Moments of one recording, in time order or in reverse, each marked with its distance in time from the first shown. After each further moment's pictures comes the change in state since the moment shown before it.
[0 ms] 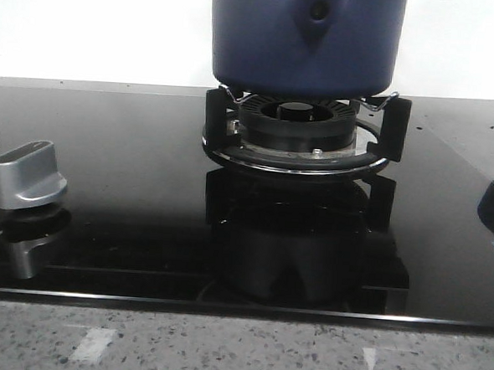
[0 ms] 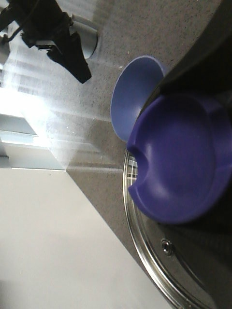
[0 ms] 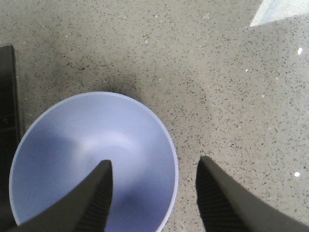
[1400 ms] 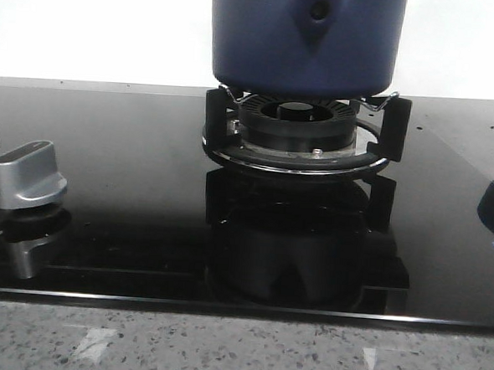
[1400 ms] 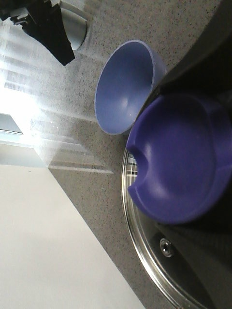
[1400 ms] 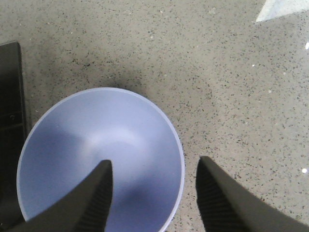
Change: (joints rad) left arm -0.016 0.081 0.000 -0.027 -0.026 0.023; right arm 0.000 -0.002 0.000 0.019 0.013 -0.002
